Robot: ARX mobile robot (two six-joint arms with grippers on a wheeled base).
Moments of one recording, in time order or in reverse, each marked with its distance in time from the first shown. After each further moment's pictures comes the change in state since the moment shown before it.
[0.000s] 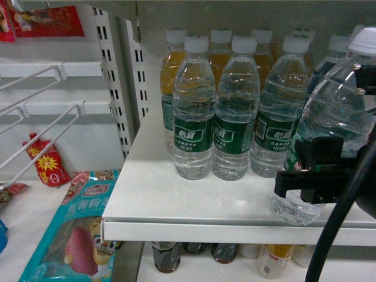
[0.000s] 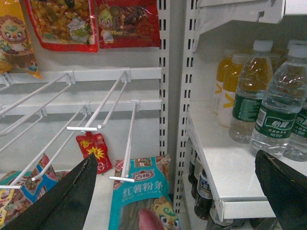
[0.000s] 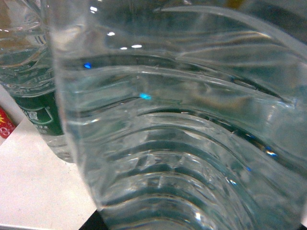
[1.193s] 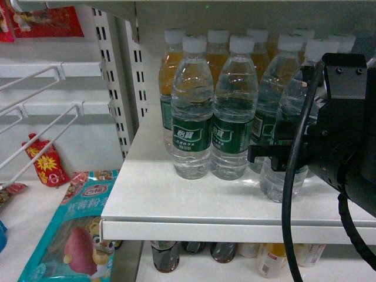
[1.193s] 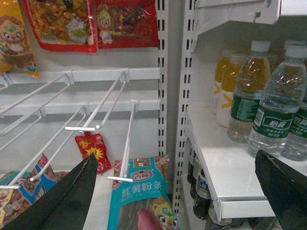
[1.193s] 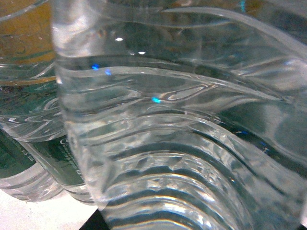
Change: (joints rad) left arm 0.000 0.000 0.000 0.000 0.000 0.000; right arm -0.044 0.216 0.253 -0.082 0.010 -0.006
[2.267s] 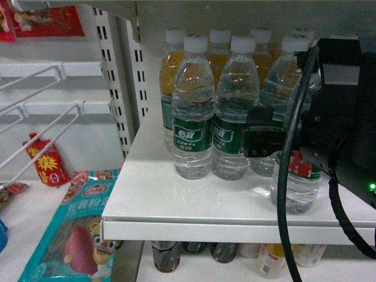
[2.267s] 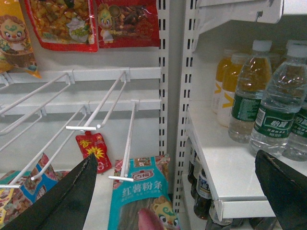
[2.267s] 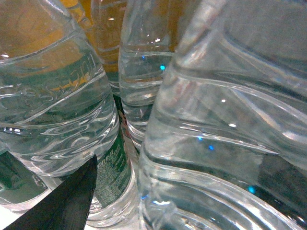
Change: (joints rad) left arm 0.000 0.000 0.000 0.000 0.000 0.000; right arm 0.002 0.009 0.039 0.012 -0.010 -0.010
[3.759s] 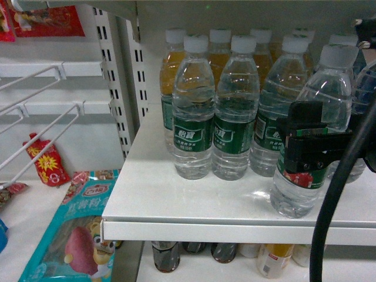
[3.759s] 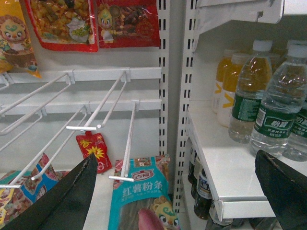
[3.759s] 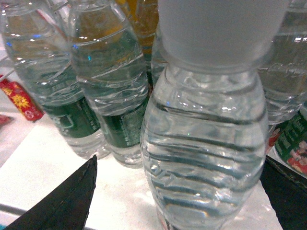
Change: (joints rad) left arm 0.000 0.000 0.000 0.000 0.000 0.000; right arm -0.041 -0.367 -0.196 -0.230 -0.202 -0.029
